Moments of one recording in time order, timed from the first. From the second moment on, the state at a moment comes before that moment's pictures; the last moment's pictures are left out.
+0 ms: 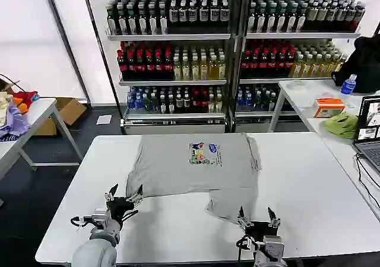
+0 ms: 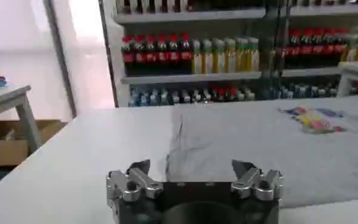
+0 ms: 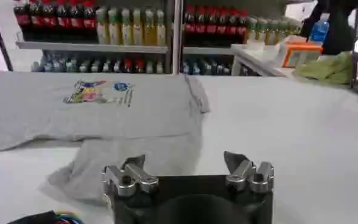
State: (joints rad) left arm 1.33 -1.38 -0.53 -1.90 -0.16 0.42 -0.03; right arm -1.53 1.41 0.29 2.16 0.19 -0.55 0.45
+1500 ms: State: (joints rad) left arm 1.34 -1.33 -0.50 -1.89 -0.24 0.56 -0.04; right arm -1.52 1.43 0.26 2.08 0.28 -0.55 0.49
